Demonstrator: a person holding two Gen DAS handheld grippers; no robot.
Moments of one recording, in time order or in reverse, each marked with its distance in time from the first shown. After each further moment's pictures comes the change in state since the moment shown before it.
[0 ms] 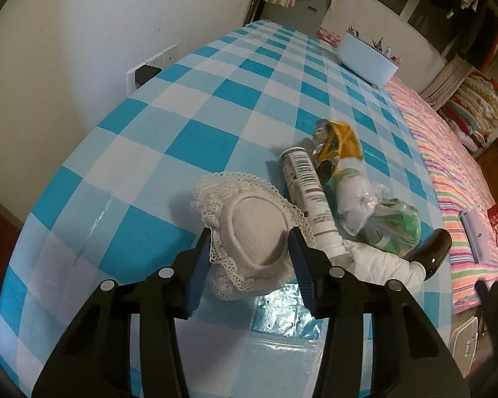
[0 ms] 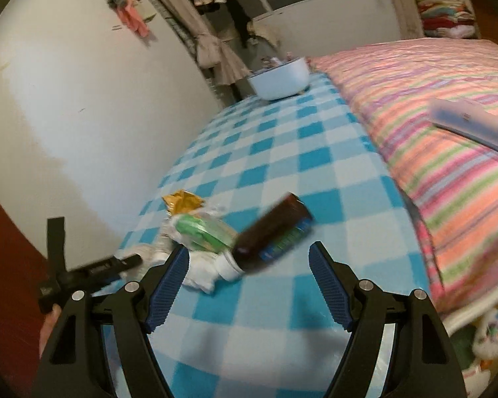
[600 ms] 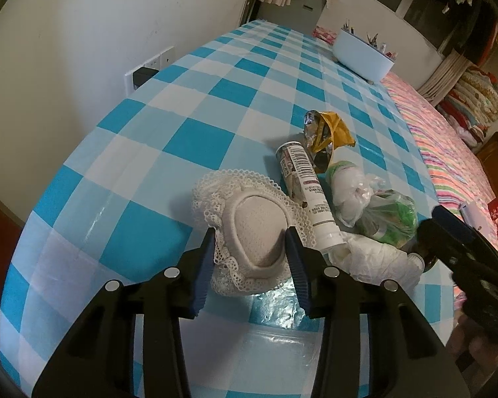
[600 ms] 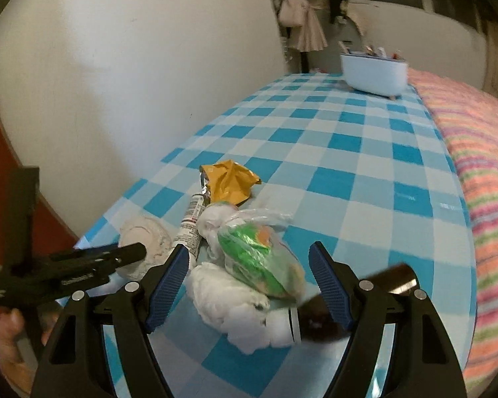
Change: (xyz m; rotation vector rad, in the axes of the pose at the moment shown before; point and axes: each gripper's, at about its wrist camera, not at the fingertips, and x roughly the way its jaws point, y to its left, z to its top) left arm -0.004 -0.004 -0.006 0.017 -0.002 -0.002; right arm 0.110 0.064 0.018 -0.387 0.208 0.007
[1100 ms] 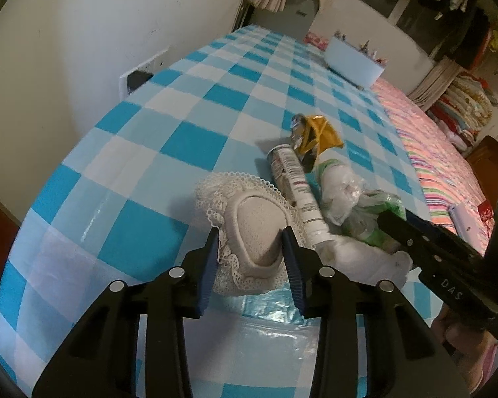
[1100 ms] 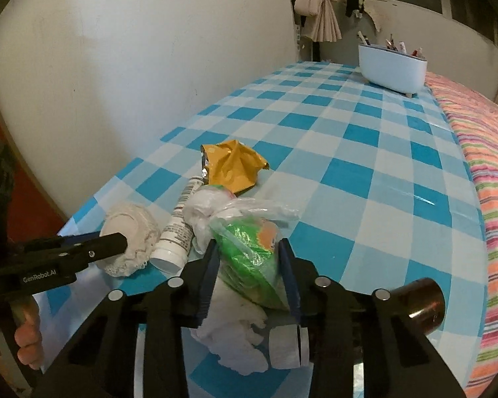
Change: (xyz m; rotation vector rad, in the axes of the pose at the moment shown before) left arm -0.014 0.000 -0.004 0.009 -0.037 -0.048; right arm 0.018 -0.003 -0.006 -0.001 0.010 0.045
